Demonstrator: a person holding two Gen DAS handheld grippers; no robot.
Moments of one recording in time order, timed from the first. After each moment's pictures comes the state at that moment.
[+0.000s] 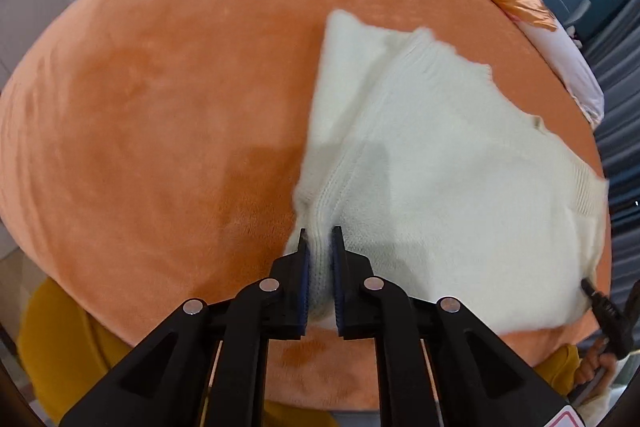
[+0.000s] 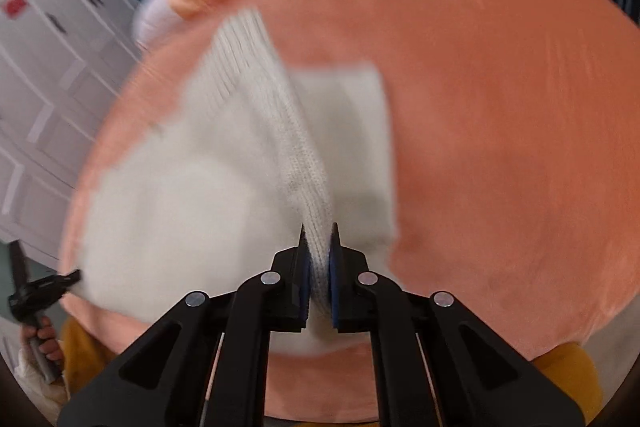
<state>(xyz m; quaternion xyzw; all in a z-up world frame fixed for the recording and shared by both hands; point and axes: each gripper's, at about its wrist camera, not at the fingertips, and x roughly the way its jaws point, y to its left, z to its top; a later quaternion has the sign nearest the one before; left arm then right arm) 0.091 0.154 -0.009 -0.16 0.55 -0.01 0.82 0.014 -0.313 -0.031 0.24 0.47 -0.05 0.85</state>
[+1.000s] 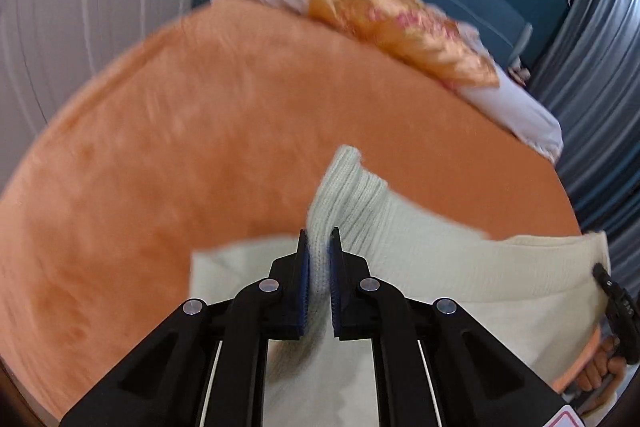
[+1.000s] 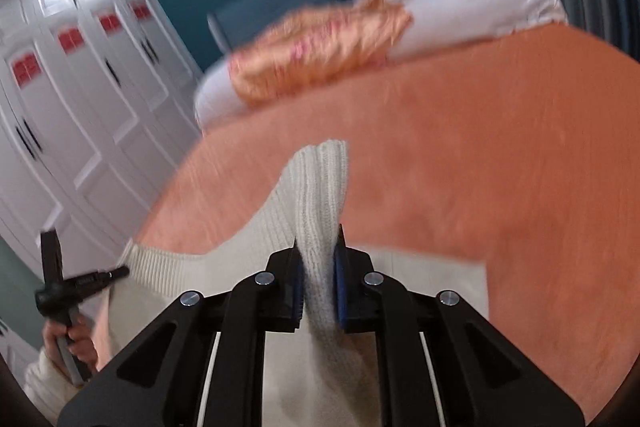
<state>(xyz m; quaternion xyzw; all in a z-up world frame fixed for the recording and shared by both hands) 0.216 0.105 0.099 -0.13 0.41 -0.07 0.90 0.109 -0.307 0.093 0.24 0.27 0.01 0.93</state>
